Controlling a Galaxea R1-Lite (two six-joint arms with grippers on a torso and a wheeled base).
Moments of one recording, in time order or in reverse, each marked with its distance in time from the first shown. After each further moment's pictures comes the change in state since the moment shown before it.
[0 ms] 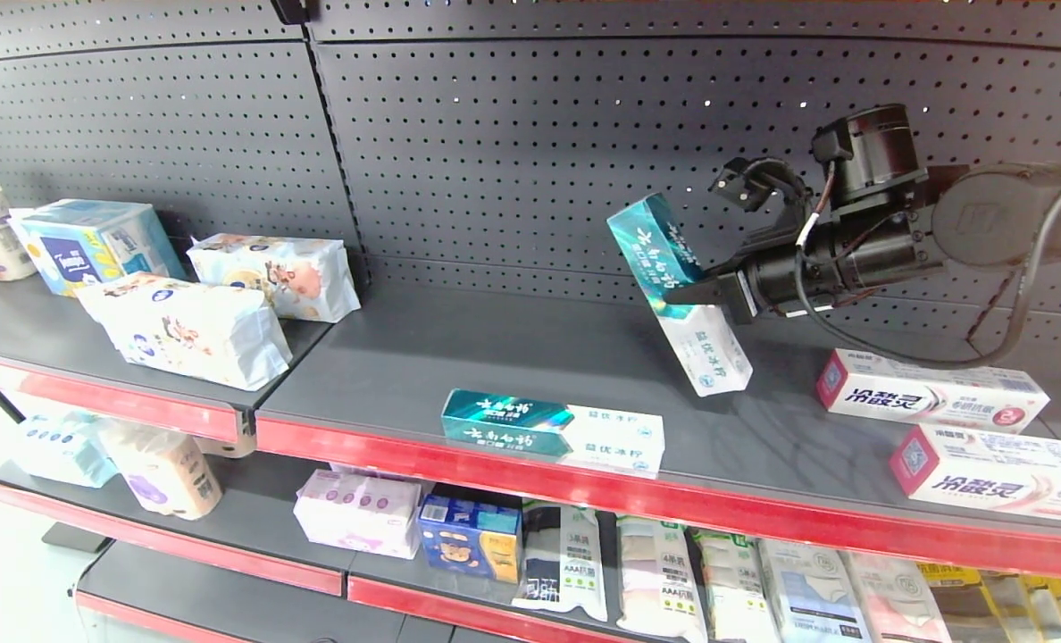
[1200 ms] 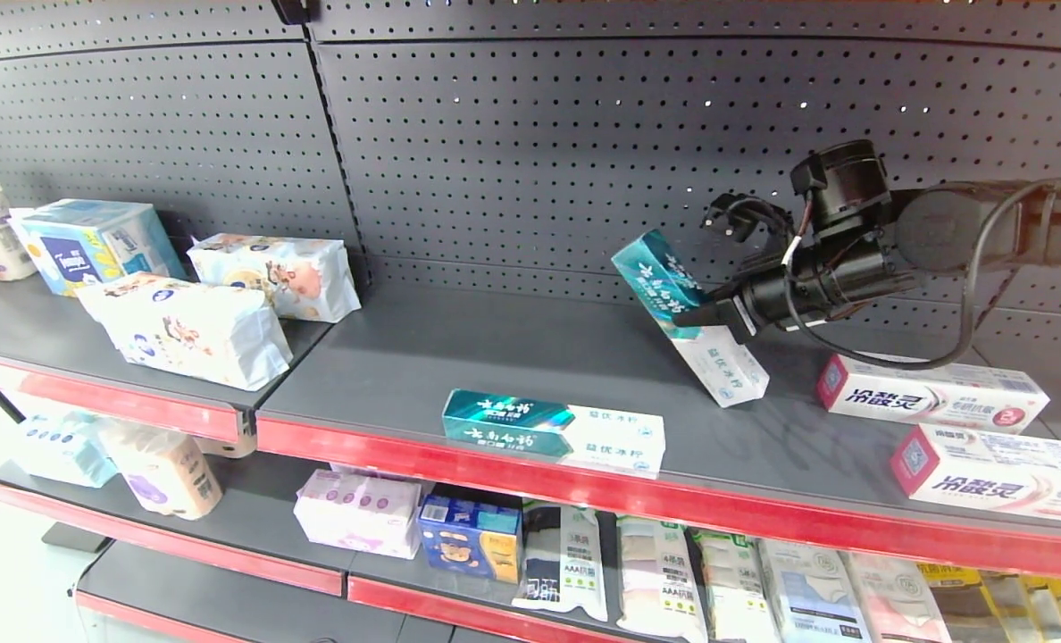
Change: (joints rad) left arm 0.000 0.000 0.000 0.000 0.000 0.000; right arm -0.054 0.095 -0.052 0.092 -0.052 -0.132
